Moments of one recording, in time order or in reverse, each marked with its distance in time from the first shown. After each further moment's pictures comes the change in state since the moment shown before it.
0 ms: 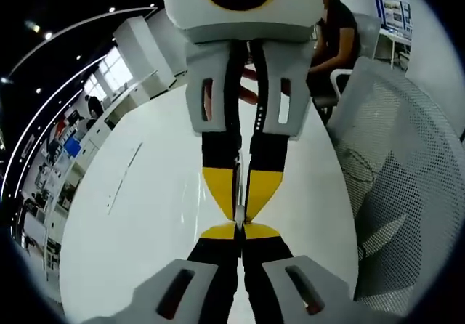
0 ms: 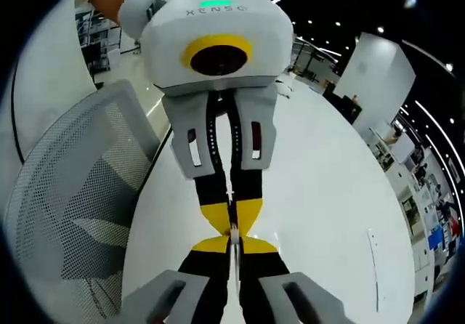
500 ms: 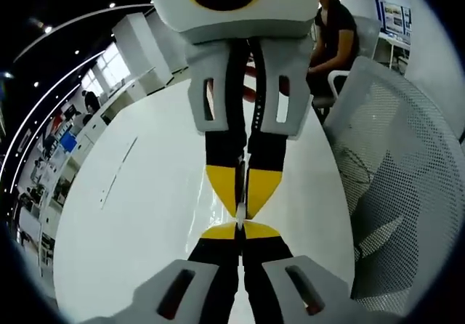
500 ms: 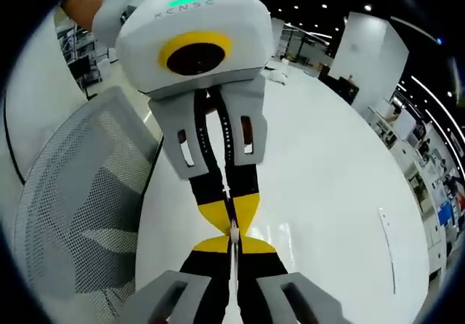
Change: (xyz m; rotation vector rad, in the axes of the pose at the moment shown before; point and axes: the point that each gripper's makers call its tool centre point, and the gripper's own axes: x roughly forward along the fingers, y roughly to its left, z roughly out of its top) left arm 0.006 -0.002 -0.006 -0.027 0.019 -0.021; right arm 0.006 0.004 -0.009 0.104 0.038 0.020
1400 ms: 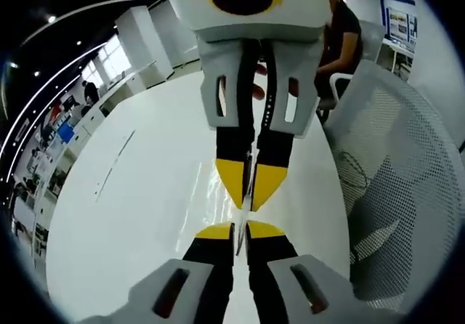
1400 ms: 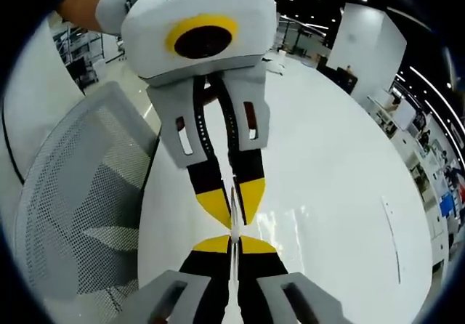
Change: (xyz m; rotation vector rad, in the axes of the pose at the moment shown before) left arm 0.002 -0.002 0.000 -0.051 0.007 -0.023; right arm 0.002 0.005 -0.012 0.034 0.038 0.007
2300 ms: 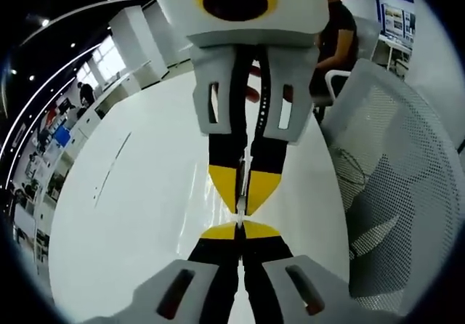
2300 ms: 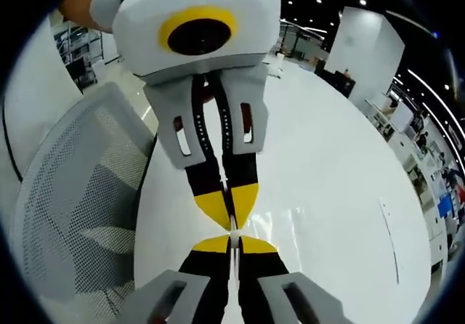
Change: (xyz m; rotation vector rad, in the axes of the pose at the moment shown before) left arm 0.001 0.001 -0.001 0.025 0.027 -0.012; right arm -0.003 -0.007 -0.005 -0.002 -0.011 -0.021
